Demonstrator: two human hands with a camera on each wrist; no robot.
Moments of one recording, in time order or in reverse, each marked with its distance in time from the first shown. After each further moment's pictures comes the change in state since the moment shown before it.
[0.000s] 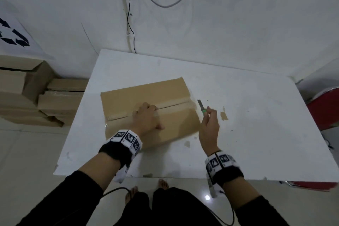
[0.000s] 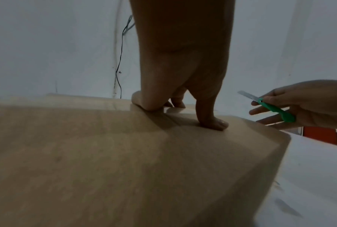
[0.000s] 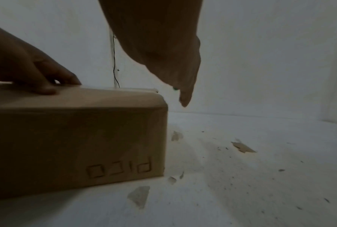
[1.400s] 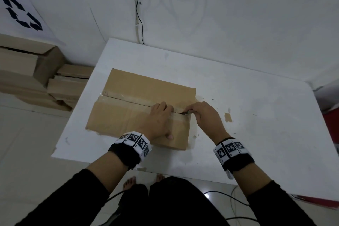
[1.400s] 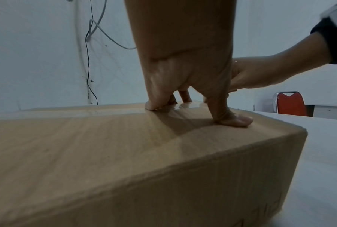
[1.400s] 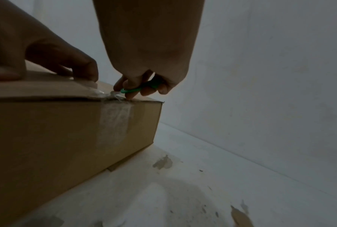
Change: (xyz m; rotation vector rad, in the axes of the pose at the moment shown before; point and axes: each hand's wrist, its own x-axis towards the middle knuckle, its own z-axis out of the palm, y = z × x) left_hand -0.017 0.035 0.028 0.154 -0.031 0.269; right_hand 0.055 -0.001 -0.013 -0.454 -0.555 -0.572
